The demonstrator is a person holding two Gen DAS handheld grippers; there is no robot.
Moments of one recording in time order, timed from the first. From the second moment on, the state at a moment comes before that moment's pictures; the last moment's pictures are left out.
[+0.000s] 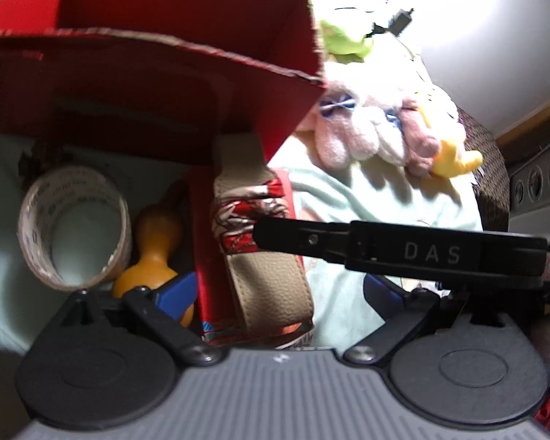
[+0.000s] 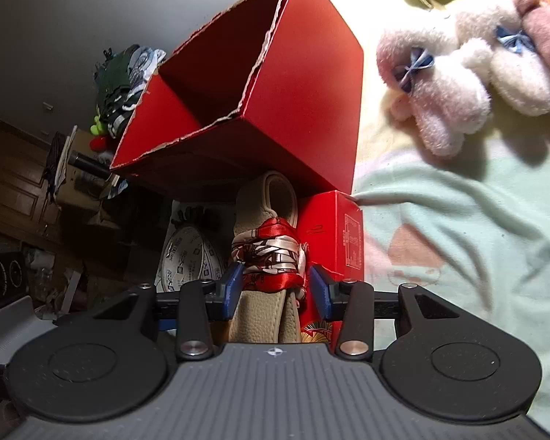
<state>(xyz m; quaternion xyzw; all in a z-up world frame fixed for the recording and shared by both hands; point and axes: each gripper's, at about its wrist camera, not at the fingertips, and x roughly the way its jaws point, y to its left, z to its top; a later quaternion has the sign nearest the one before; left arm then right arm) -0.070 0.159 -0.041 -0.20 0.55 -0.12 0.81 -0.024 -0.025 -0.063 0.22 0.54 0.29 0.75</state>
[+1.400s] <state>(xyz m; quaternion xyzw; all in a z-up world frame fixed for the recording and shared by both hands) -0.062 0.085 0.020 -0.05 0.51 -0.25 0.82 -0.034 -0.107 -0.025 0.26 0.52 0.29 0.76</state>
